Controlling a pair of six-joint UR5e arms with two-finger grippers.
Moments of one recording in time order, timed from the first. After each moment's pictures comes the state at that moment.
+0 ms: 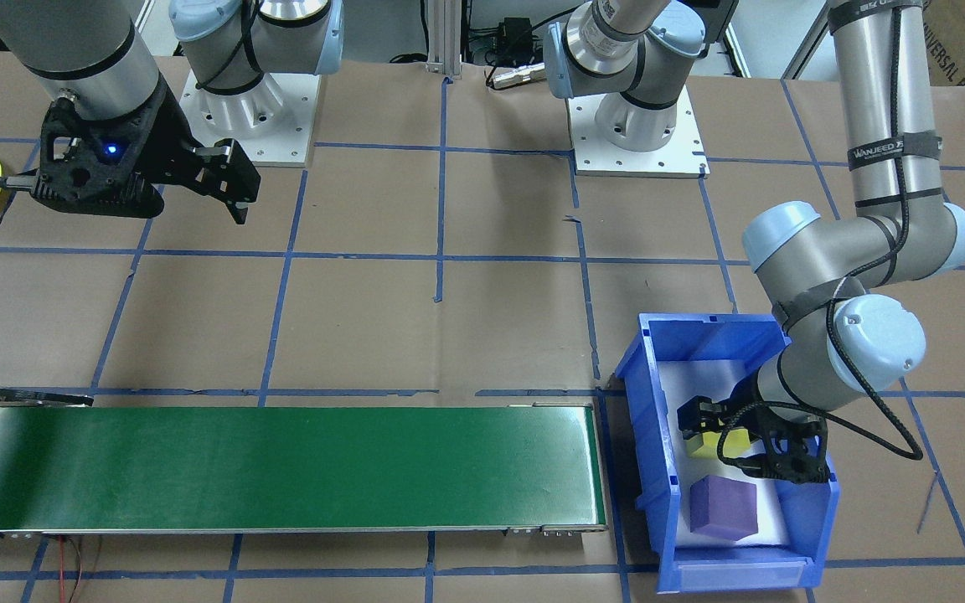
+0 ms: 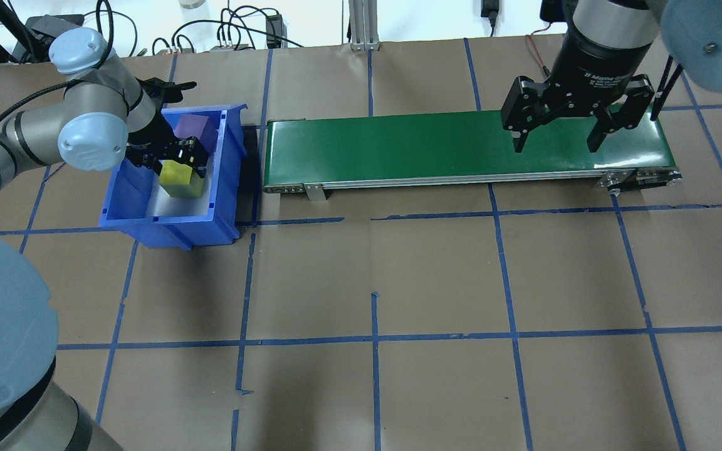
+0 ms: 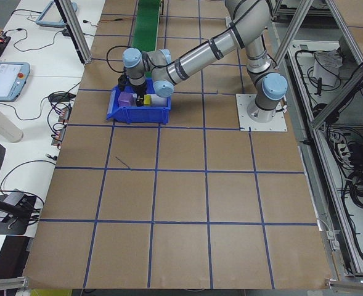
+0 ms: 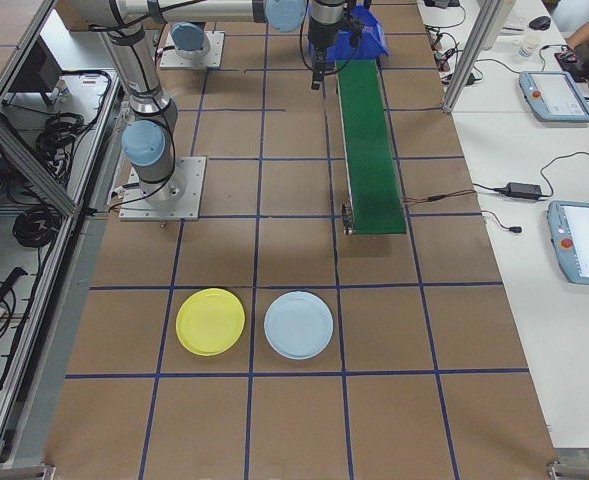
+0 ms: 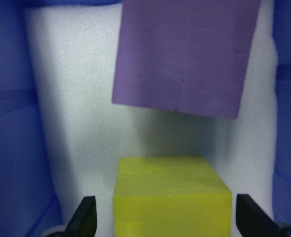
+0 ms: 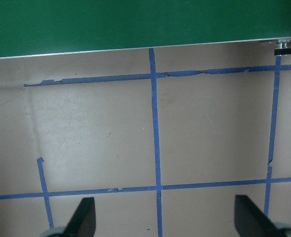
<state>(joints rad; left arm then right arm) -1.35 -2.06 -1.65 -1.04 1.53 0.30 1.57 -1.53 1.52 -1.48 -1.57 0.05</state>
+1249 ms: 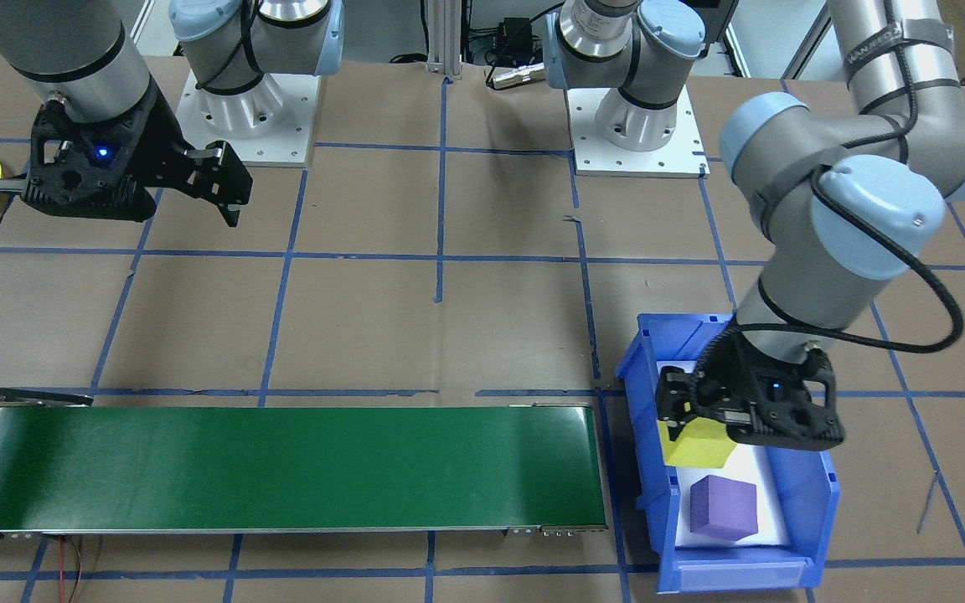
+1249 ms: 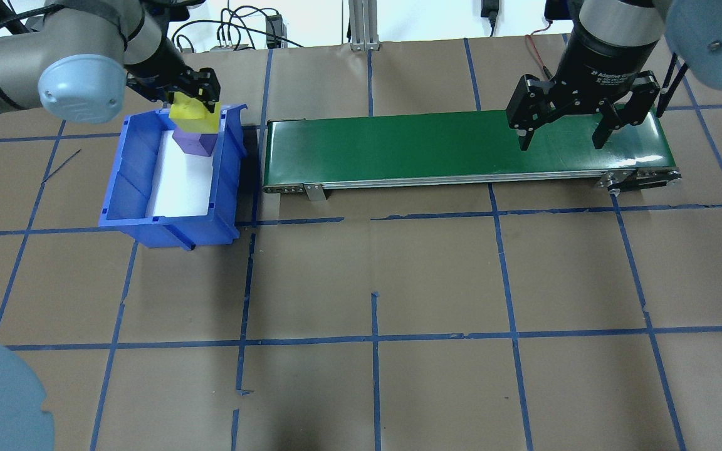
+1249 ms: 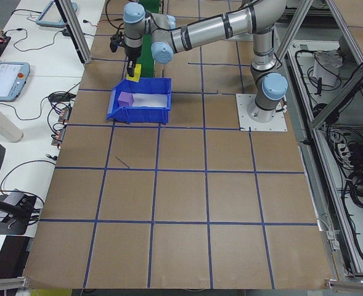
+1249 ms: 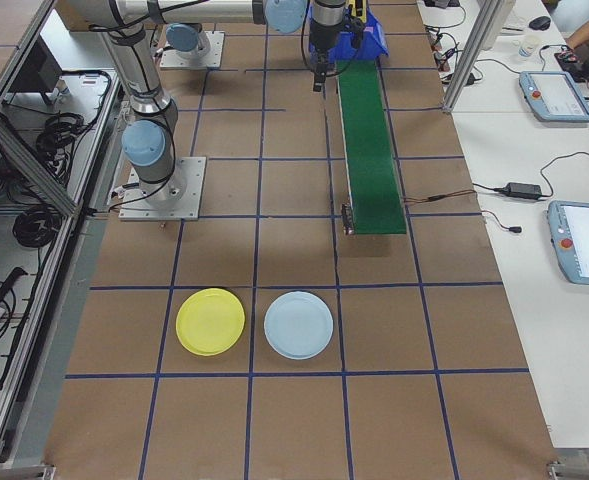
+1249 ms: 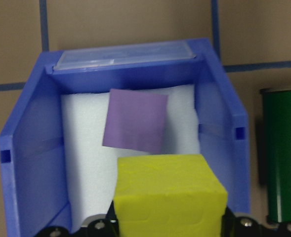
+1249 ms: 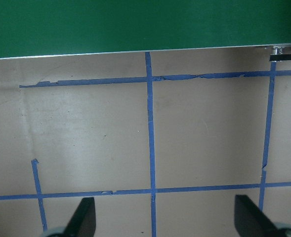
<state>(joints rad) -1.53 -1.92 -1.50 -1.09 1.51 0.13 1.56 -1.53 1.52 -1.49 -1.58 0.02</state>
